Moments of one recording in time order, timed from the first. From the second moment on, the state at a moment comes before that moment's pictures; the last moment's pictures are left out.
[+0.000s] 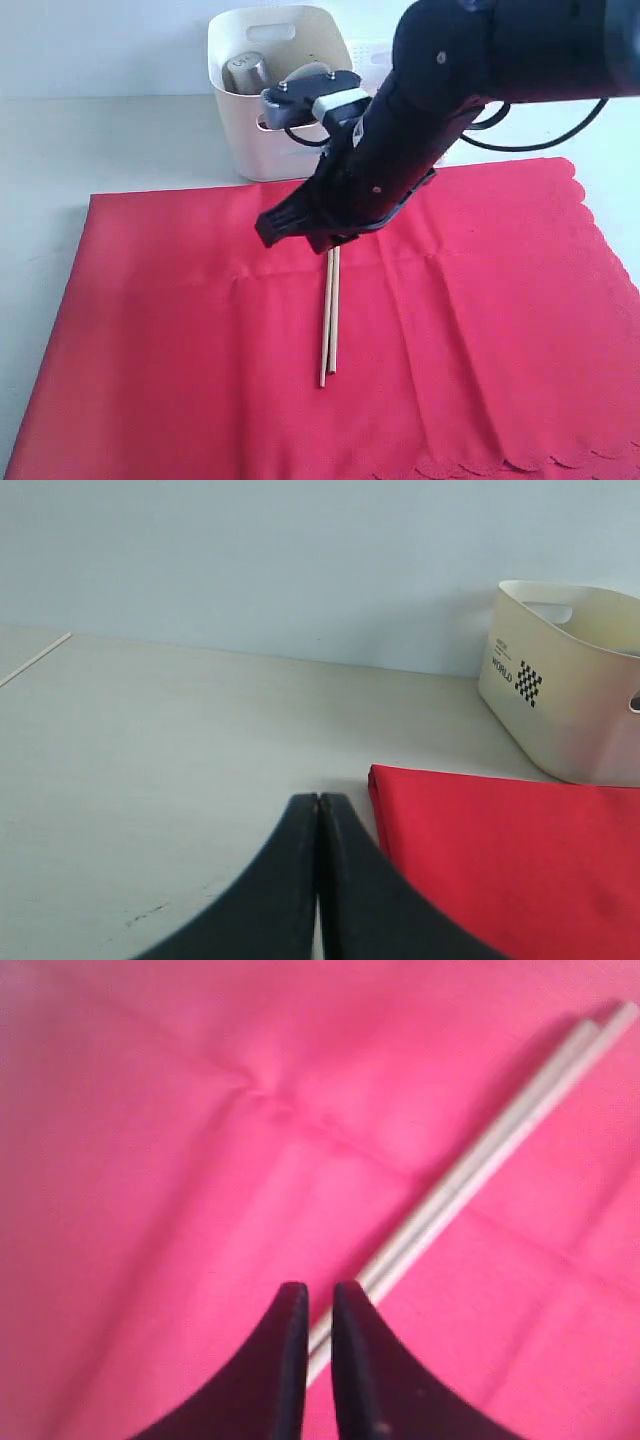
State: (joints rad) left arm 0.04 0.01 0.00 -0.01 0.23 -0.08; right arm 0.69 1.78 -1.18 0.20 0.67 0.01
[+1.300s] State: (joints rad) left arm 0.04 0.01 0.00 -0.01 0.23 -0.08; right arm 0.71 2.04 -1.20 -0.08 0.55 0.40
